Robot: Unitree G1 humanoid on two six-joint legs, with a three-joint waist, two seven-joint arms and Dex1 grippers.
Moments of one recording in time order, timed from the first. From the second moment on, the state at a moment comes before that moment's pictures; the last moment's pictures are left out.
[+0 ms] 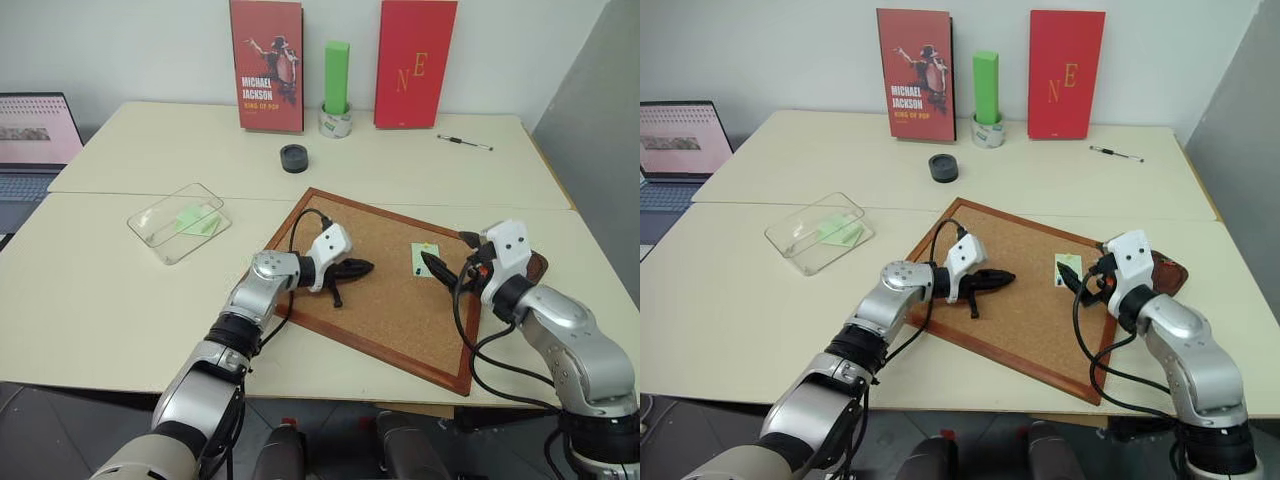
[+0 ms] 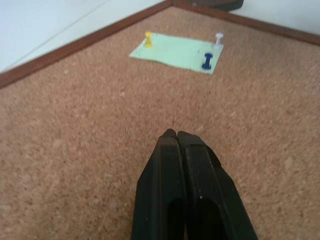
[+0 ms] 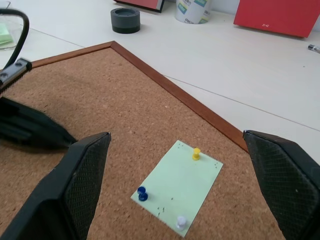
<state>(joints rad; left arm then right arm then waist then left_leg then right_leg) -0.73 0.25 -0.26 0.64 -0.07 -0.01 -0.98 -0.24 -0.48 -0.08 -0.37 0.34 0.64 0.40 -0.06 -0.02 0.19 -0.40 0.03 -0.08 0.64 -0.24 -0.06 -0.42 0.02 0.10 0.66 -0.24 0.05</state>
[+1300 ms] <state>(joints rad) -0.70 0.27 -0.26 0.58 -0.05 0.00 -0.99 -0.47 -0.40 0.07 0.17 0.09 0.42 0.44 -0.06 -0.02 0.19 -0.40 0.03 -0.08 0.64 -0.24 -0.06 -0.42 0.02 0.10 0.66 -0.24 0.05</state>
